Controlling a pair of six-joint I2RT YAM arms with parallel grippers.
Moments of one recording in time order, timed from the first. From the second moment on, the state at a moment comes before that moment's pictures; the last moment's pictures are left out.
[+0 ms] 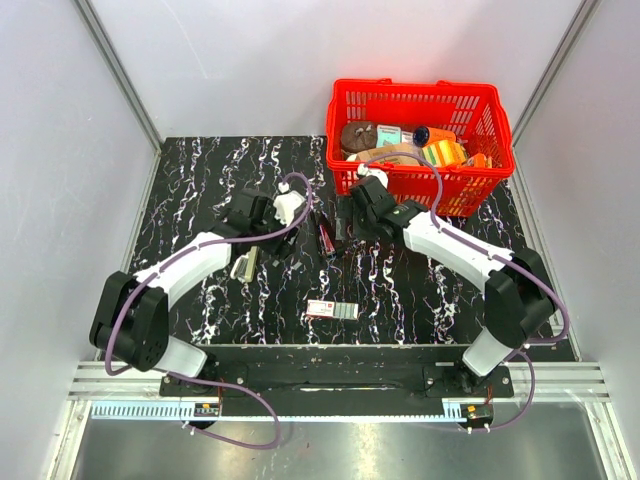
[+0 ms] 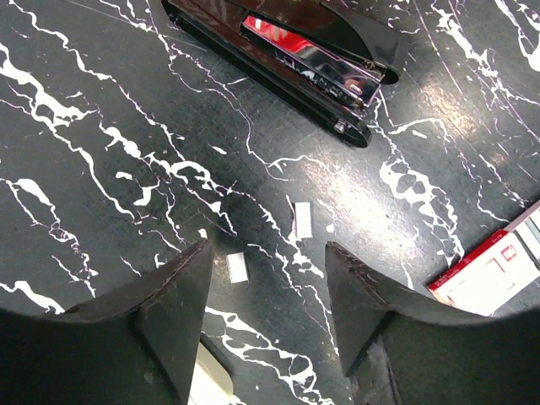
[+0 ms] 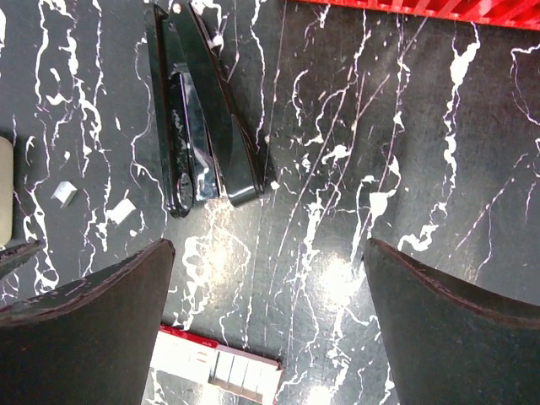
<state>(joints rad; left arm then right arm) -0.43 1.43 0.91 -0.28 0.28 0.23 0.68 1.64 1.27 -0.48 0.22 0.55</state>
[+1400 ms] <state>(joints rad) -0.60 1.68 0.99 -0.30 0.07 0.16 0.68 1.45 1.05 -0.40 0.18 0.53</state>
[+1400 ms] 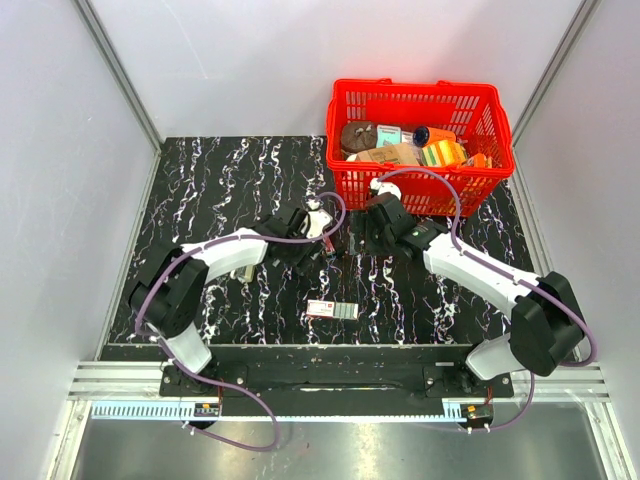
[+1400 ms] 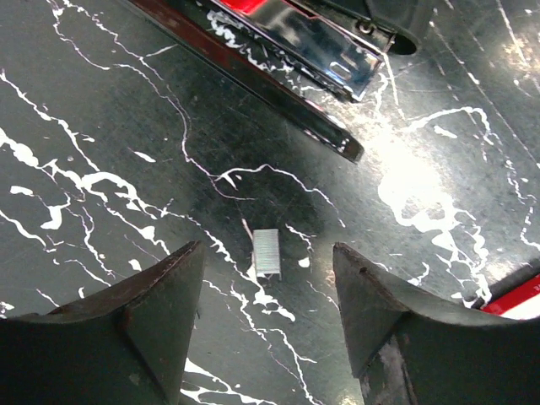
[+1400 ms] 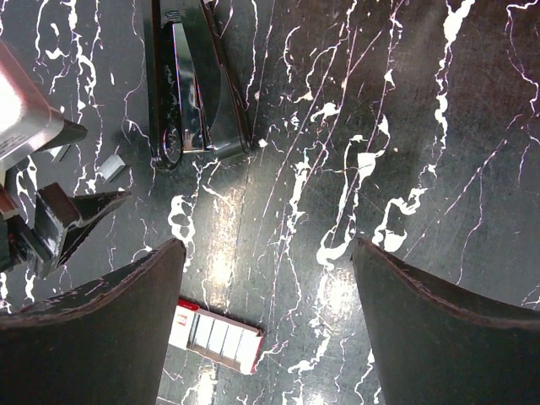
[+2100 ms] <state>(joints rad) -0.60 1.79 1.08 -0.37 0.06 0.14 0.68 1.45 1.05 -0.39 0.18 0.52</state>
